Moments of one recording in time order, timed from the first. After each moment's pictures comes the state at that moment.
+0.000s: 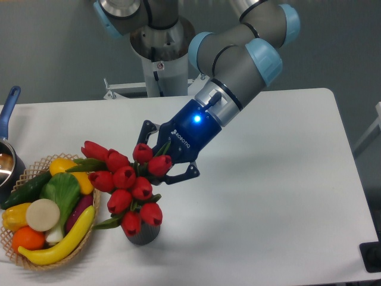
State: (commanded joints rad) arm 2.55 -1.85 -1.63 -0.77 0.36 0.89
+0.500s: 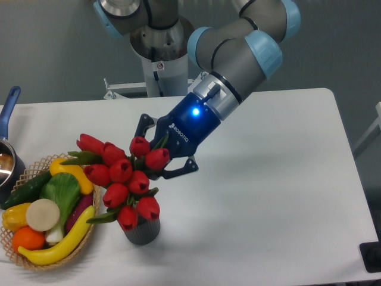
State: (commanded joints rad) arm 2.56 -1.81 -1.62 -0.77 0.36 0.87
